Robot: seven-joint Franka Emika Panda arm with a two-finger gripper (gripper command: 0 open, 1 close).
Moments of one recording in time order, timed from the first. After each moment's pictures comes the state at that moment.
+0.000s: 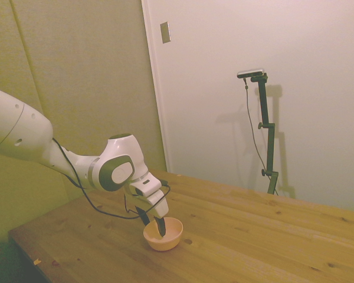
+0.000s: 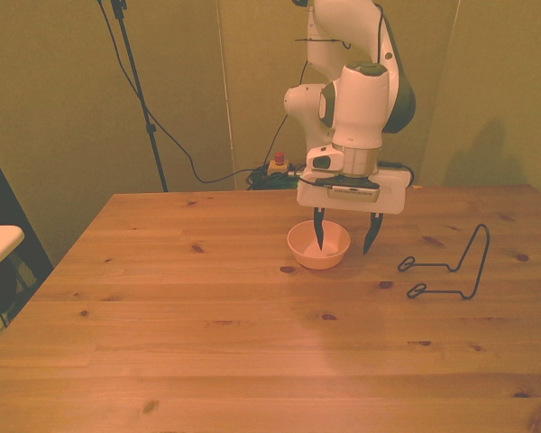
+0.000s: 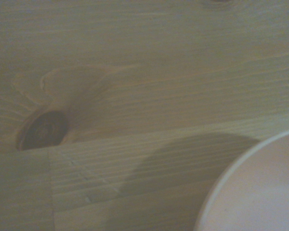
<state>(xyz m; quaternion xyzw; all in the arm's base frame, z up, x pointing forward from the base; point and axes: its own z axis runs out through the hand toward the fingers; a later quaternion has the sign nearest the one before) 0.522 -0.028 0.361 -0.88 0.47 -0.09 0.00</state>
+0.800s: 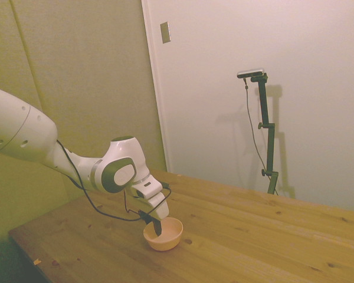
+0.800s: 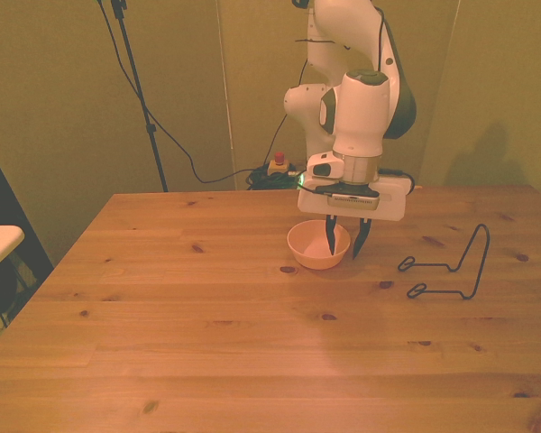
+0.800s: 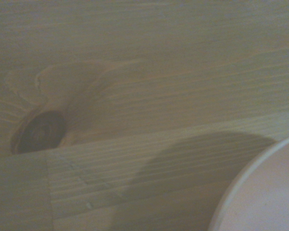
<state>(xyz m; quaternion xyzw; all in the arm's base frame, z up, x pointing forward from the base) 0.526 -0.026 0.353 -0.87 0.48 -0.09 0.00</state>
